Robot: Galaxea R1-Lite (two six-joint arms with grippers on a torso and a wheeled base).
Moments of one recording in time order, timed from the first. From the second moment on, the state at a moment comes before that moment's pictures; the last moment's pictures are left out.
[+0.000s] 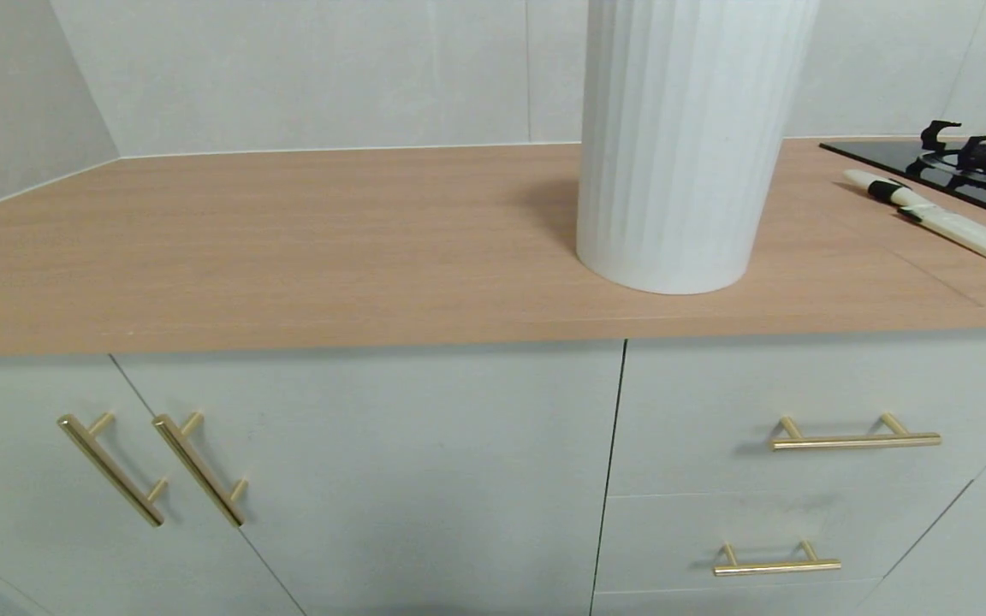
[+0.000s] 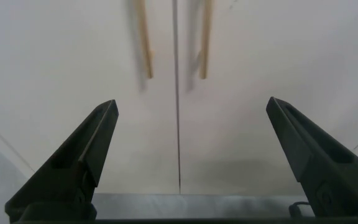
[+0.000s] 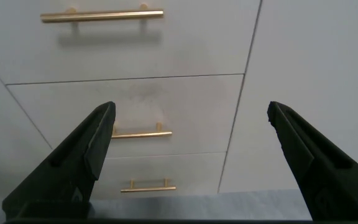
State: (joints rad) left arm 0.00 0.00 0.00 0.00 0.02 0.00; right arm 0.00 0.00 0.00 0.00 -0.02 0.00
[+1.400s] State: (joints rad) left arm 0.00 0.00 0.00 0.00 0.02 0.00; right arm 0.00 0.00 0.00 0.00 -0.02 0.00
